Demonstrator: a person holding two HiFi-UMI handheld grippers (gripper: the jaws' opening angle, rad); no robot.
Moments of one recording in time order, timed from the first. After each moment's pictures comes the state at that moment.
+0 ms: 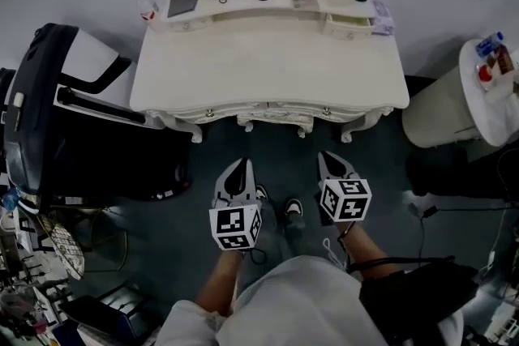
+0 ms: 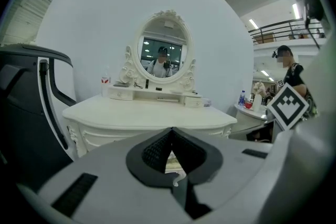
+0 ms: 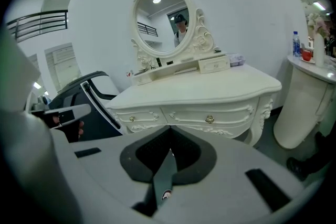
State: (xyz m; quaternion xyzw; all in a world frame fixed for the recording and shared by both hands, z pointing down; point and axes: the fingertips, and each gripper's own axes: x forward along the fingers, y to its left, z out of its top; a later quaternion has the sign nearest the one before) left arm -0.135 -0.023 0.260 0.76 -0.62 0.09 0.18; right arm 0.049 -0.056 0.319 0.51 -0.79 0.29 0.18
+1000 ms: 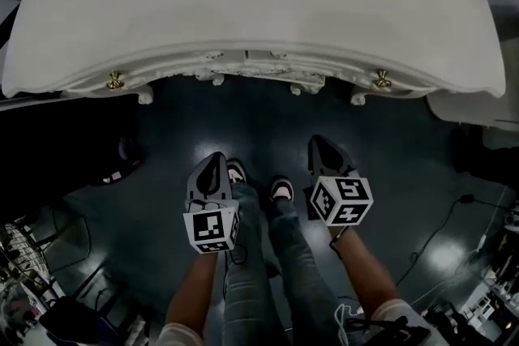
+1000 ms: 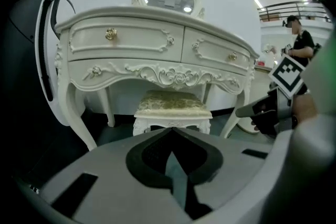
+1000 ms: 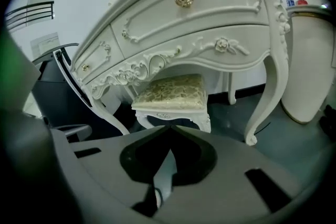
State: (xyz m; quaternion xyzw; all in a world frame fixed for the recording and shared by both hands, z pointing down) left arm -0.150 -0.071 0.634 0.74 -0.61 0.17 0.21; right arm 0.052 -0.120 0.647 0.52 -0.76 0.32 0.20
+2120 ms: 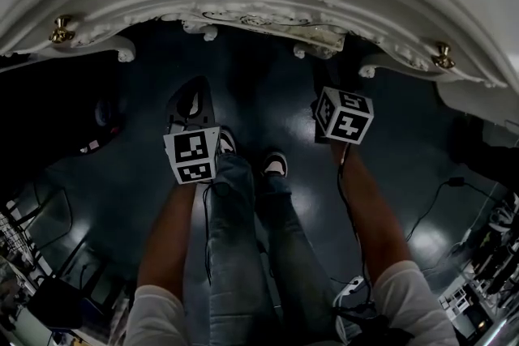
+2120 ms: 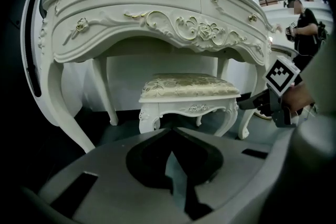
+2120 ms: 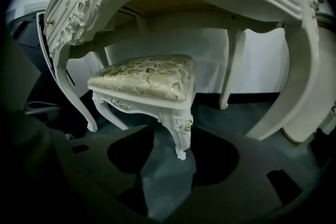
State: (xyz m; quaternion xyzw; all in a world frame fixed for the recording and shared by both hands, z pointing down) left arm -0.190 -0.136 0.752 0.73 -0.62 0.22 0.19; right arm 0.076 -0.216 0.784 0.56 -0.74 0.26 0.28
